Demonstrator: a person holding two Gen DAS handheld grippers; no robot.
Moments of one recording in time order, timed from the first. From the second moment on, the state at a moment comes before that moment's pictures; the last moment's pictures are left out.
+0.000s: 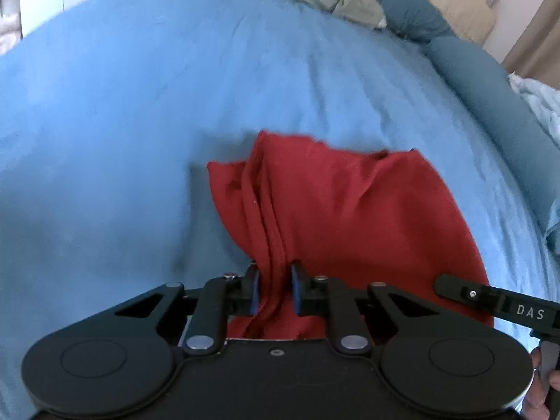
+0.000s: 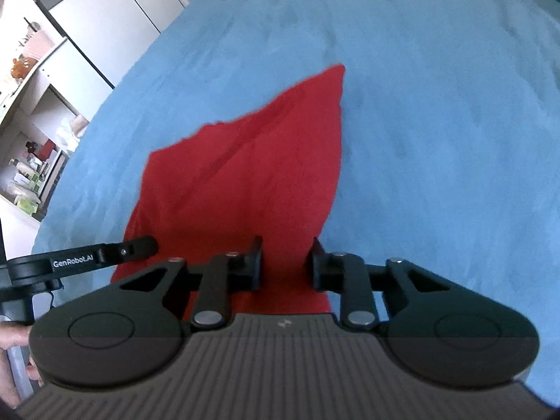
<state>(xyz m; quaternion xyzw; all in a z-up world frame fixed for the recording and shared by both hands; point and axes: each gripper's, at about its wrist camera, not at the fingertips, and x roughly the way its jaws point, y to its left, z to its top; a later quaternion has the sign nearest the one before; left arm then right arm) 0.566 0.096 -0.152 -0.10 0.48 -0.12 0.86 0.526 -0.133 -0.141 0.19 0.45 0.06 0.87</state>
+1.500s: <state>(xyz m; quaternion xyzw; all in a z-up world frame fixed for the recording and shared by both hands) 0.304 -0.030 -0.176 0.02 0.42 -0.08 0.90 0.298 -0.286 -0.161 0.08 0.43 0.03 0.90</state>
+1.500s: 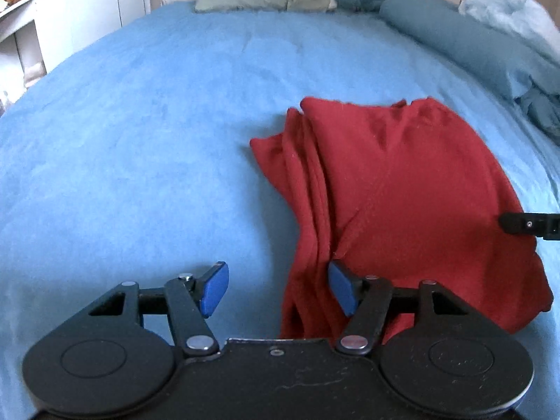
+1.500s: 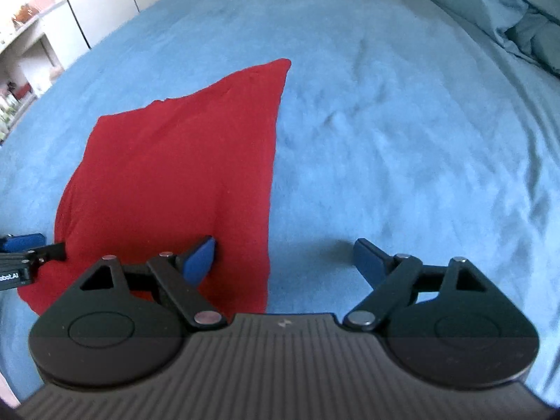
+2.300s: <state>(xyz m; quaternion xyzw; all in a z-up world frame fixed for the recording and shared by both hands) 0.105 -0.004 0.039 -0.02 0.31 -0.04 0.95 0.069 -0.225 0.051 0.02 0.32 -0.03 0.95</state>
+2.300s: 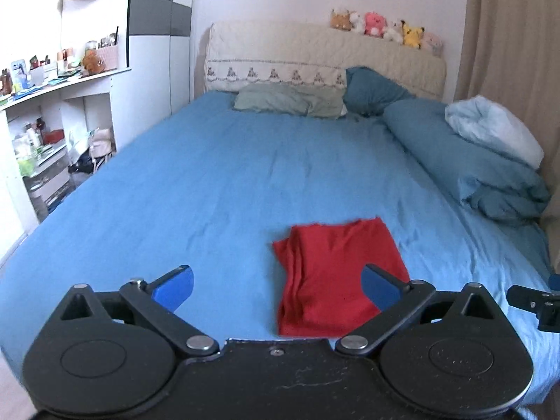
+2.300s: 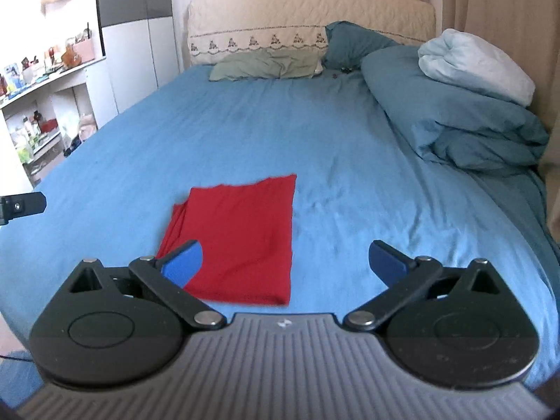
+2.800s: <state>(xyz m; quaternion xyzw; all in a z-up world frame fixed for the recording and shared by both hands) 0.058 -0.041 -0.006 0.03 0.36 -0.06 0.93 0.016 -0.204 0.014 0.03 0.38 -0.05 0.92</state>
